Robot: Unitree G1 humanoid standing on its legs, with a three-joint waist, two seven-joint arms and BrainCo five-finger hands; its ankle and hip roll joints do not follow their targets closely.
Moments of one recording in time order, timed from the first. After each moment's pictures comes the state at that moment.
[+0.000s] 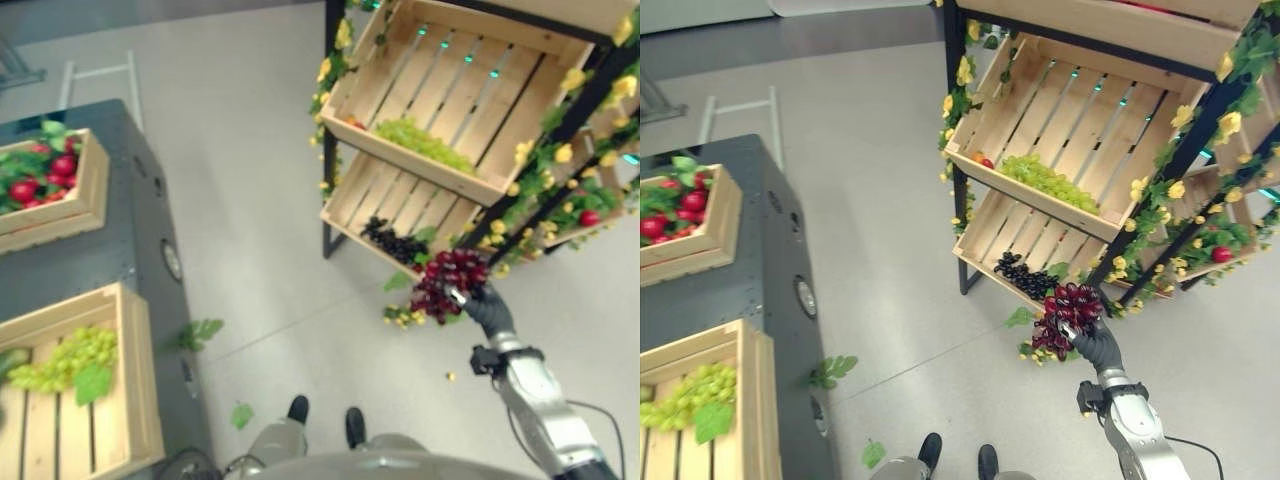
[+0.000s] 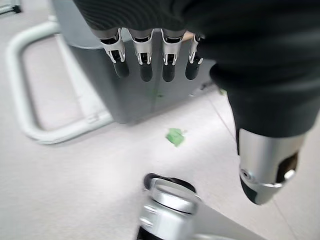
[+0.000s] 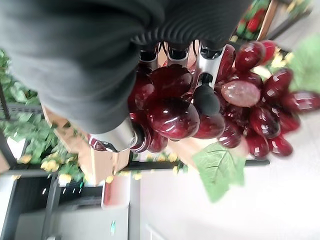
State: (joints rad) left arm 0.07 0.18 -0.02 1.25 -0.05 -0.04 0.30; right arm 0.20 -0.48 0.12 -0.01 0.40 -0.12 -0.08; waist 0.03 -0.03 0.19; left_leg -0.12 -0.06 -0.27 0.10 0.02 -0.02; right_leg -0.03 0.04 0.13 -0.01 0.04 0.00
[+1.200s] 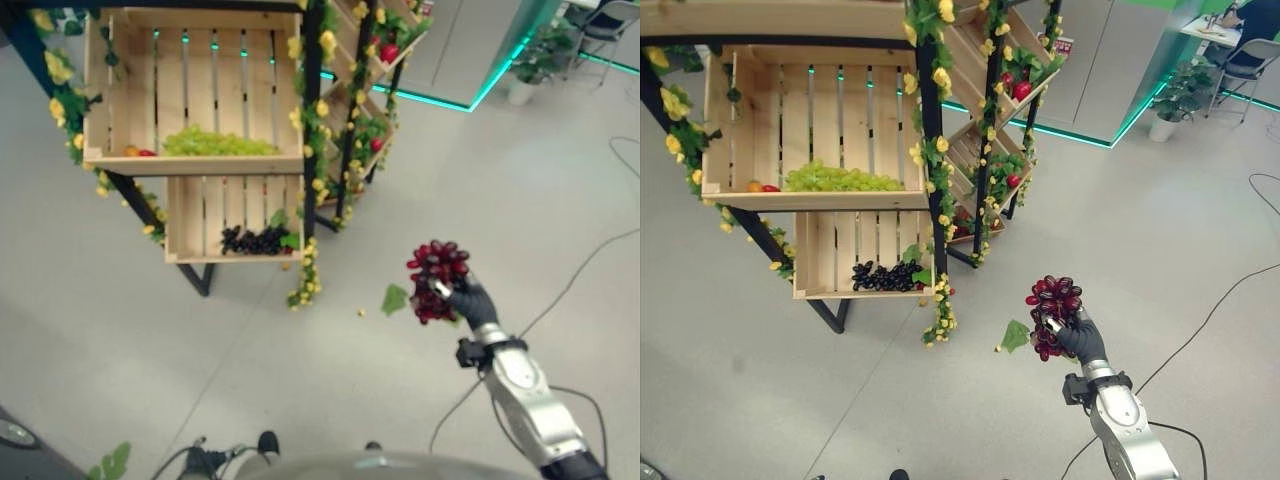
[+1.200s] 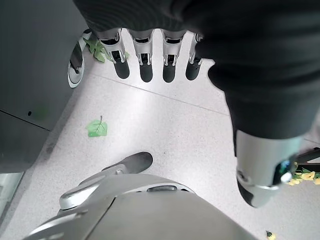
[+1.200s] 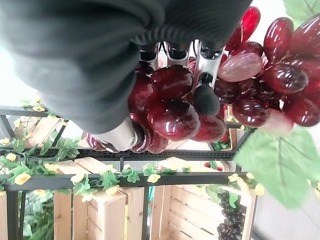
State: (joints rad) left arm 0.10 0.21 -0.08 1.16 0.03 -0.03 0.26; right arm 0.13 -0.48 0.17 -0.04 0.38 -0.10 -0.06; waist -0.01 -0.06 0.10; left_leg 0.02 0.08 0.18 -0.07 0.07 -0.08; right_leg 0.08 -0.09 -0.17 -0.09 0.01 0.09
